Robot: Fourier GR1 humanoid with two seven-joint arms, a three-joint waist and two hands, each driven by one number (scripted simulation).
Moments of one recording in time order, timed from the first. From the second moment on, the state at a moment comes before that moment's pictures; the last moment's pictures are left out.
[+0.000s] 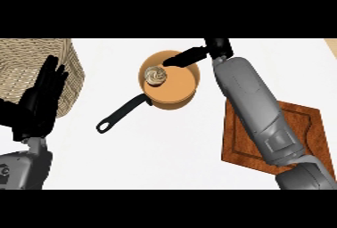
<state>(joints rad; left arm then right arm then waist) -0.23 0.26 0.06 -1.62 0.13 0.18 0.22 -1.12 -0.07 -0.02 -0.58 0.07 -0.11 -0.20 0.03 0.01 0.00</state>
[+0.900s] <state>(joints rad) -0.22 0.24 0.08 -1.61 0.11 0.15 0.21 -1.12 -0.34 -0.13 -0.42 0.02 0.24 -0.35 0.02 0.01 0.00</state>
